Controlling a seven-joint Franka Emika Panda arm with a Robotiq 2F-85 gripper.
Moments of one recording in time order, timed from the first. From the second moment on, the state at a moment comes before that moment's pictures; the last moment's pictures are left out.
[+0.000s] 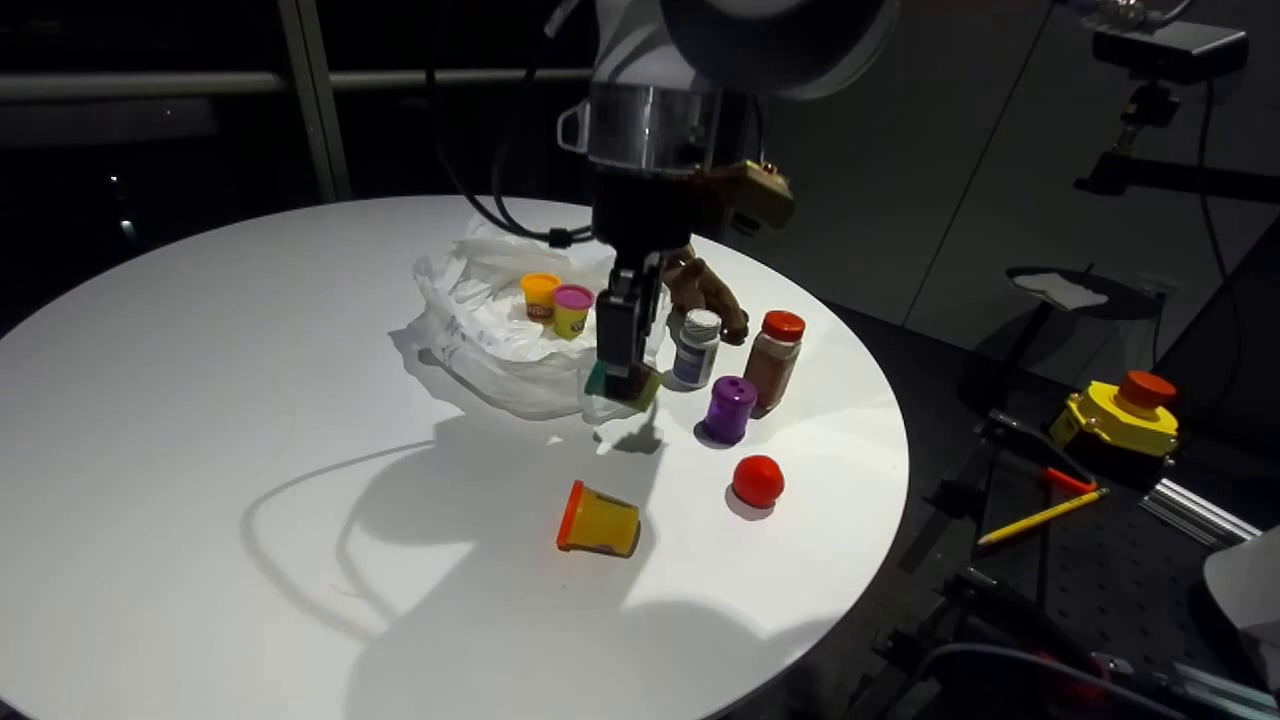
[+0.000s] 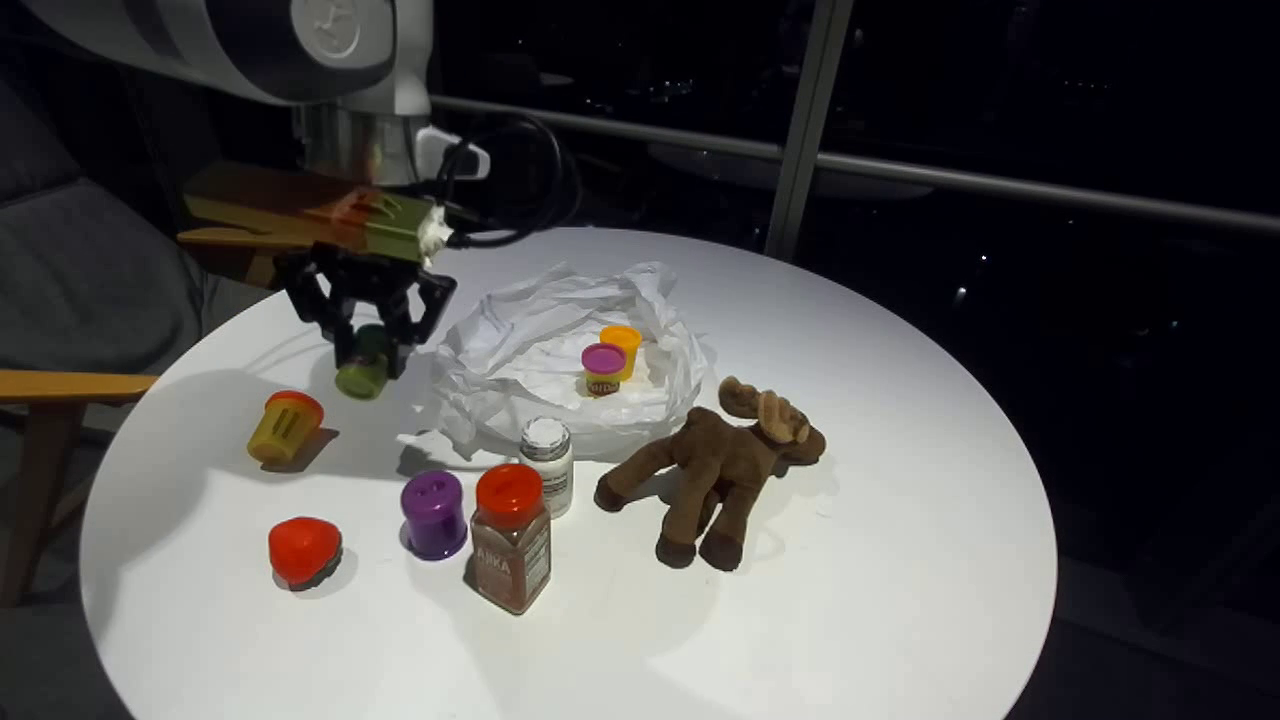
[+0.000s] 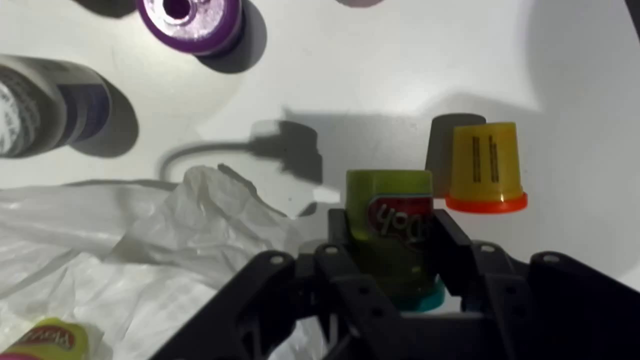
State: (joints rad) arm 0.07 0.36 0.22 -2.24 0.06 2.54 -0.24
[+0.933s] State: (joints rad) arm -0.03 0.57 0.23 -1.91 0.16 2.78 -0.27
